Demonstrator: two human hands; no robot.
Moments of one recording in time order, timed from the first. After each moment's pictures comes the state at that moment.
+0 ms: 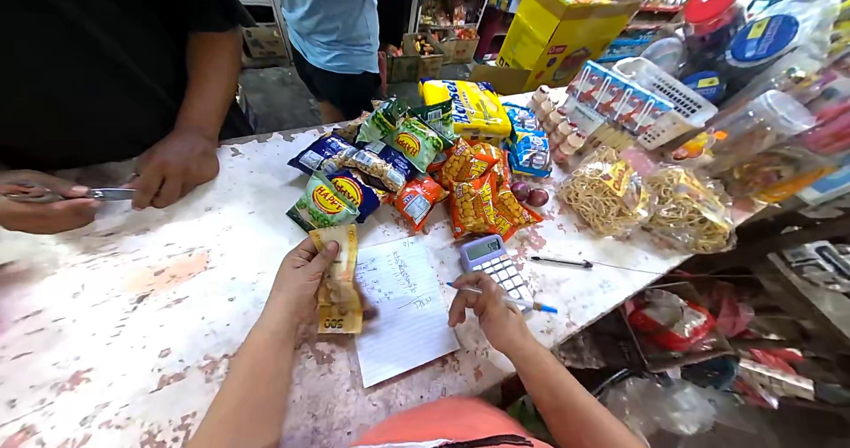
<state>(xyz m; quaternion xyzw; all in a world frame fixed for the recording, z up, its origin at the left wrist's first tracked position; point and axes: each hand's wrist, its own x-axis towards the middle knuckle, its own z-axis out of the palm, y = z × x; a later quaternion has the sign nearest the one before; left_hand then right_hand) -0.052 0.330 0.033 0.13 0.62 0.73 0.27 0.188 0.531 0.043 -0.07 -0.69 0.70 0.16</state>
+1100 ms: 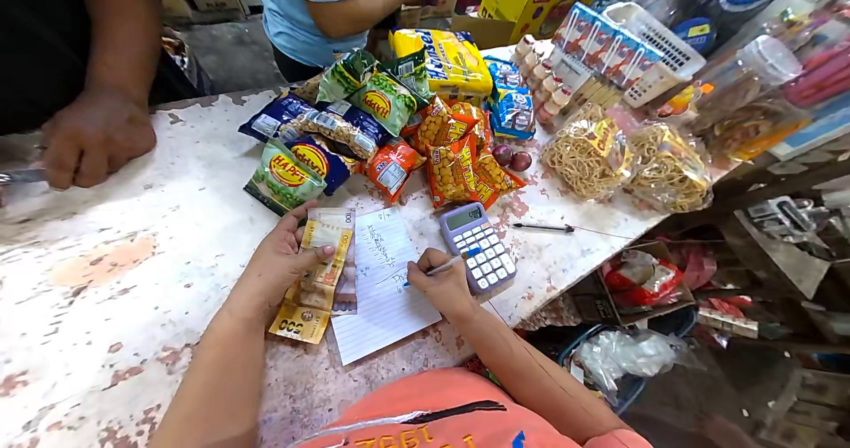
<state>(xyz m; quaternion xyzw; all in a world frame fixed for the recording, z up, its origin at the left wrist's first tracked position) -0.049 0.331 0.033 0.21 0.68 0.61 0.36 0.154 0.503 0.021 -0.24 -0.76 0.57 0.21</state>
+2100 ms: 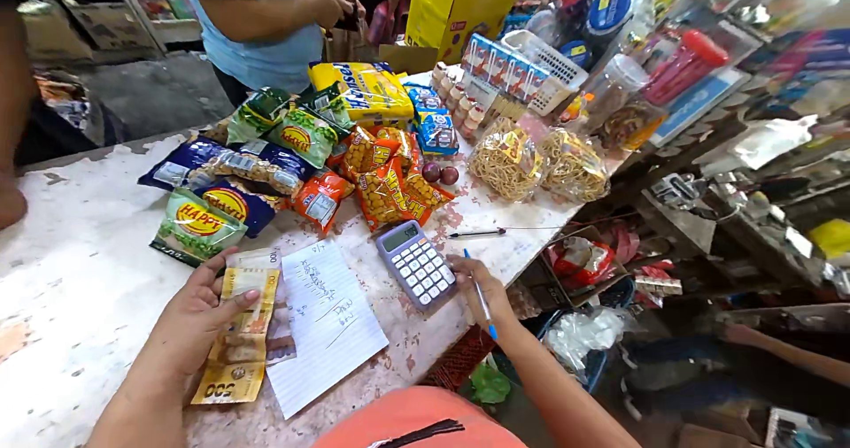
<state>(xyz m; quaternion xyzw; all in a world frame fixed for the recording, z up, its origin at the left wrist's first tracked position) -0.050 0.334 0.023 0.24 0.67 0.62 0.33 0.286 0.593 0.027 -0.27 -0.84 0.38 0.26</state>
